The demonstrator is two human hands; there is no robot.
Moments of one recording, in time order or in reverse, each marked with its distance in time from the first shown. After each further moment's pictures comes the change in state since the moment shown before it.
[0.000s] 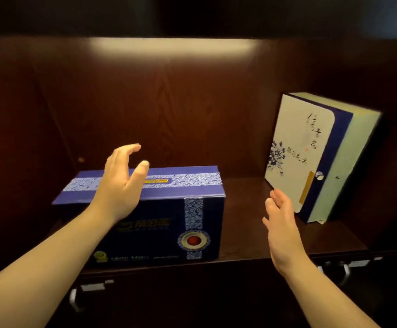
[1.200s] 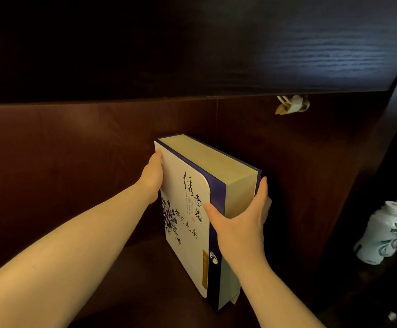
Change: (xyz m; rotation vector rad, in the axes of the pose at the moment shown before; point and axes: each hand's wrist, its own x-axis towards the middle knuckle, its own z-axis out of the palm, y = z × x) left_hand 0.265 0.155 0.430 -0.814 -0.326 -0.708; right_hand 0.232 -0.060 -0.162 -0.391 0.524 -0.347
